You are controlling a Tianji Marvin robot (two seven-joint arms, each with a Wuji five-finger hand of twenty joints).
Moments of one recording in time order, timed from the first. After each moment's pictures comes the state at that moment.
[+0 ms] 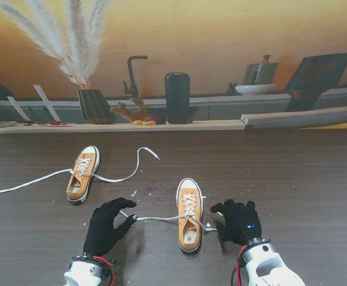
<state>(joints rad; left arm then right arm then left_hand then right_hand) 2.01 -1.19 -1.24 -1.71 0.63 -0.21 0.58 -1.92 -1.09 1.14 -1.72 -1.08 0.16 -0.39 0.86 -0.26 0.32 0.08 0.55 0.02 0.58 0.47 0.51 0.16 0.38 0.55 0.31 0.21 0.62 0.69 0.04 0.21 1.07 0.78 0.50 -0.69 1.11 -0.08 0.70 -0.09 0.55 0.27 0.74 0.19 0.49 0.34 0.81 0.33 0.35 0.38 0.35 0.51 1.01 0.52</state>
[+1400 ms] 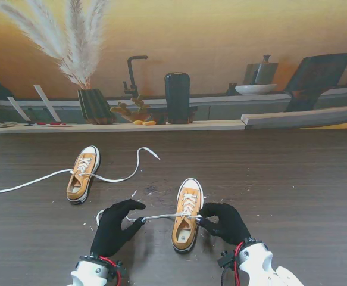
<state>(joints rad) 1.99 -1.19 -1.20 -1.70 0.61 -0.26 0.55 -1.94 -1.16 1.18 -1.74 -0.41 -0.21 -0.29 0.86 -0.26 0.30 0.08 0.55 0.02 0.57 0.47 0.51 0.16 0.38 0.55 0.31 0.23 0.54 0.67 0.02 0.21 0.92 0.69 0.63 -0.61 1.04 -0.23 0.91 0.03 0.99 0.55 1.05 0.25 0.46 0.30 0.86 0.34 0.30 0.33 0.25 0.44 0.84 0.42</state>
